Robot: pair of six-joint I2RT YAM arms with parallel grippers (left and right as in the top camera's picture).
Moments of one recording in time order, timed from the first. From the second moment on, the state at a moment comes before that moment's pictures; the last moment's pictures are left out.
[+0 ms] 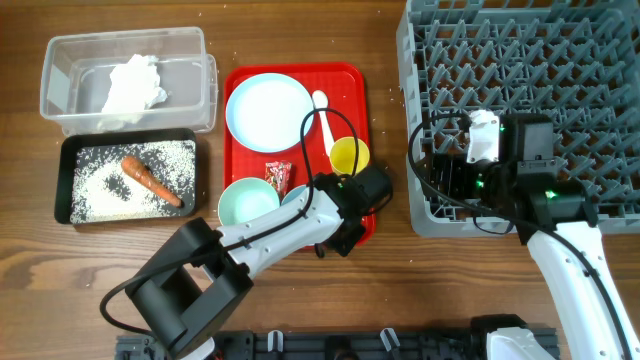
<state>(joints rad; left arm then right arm) -0.90 1.82 1.15 -0.85 -0.05 -0.20 0.07 1.15 0.92 -0.75 -0.30 0.09</state>
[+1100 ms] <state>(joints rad) 0.59 1.63 1.44 -1.22 0.87 0.12 0.07 1.16 0.92 -0.75 -0.30 0.09</state>
